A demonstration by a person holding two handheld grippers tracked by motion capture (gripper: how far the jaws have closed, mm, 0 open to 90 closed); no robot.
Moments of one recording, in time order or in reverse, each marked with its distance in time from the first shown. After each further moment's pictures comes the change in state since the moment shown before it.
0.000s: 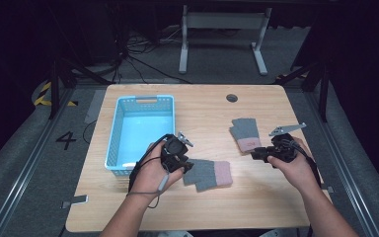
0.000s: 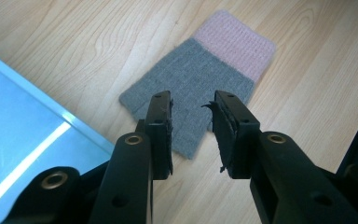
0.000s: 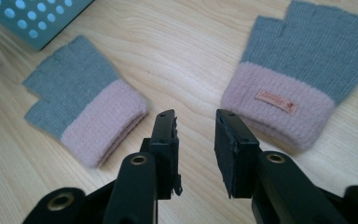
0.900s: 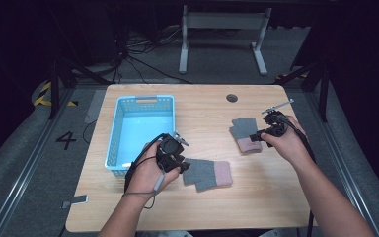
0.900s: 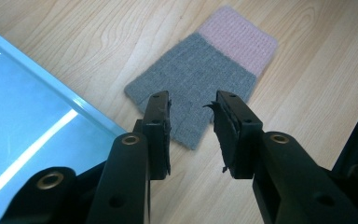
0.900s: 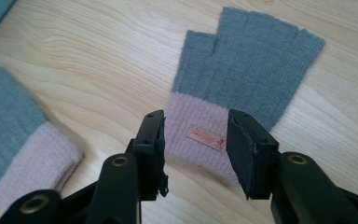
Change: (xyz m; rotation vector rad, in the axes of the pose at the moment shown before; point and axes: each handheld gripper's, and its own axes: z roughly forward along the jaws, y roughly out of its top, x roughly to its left) left arm 0.005 -0.005 -0.006 0.002 -0.003 -0.018; right arm -0.038 0.056 0.024 0.154 -0.129 0.113
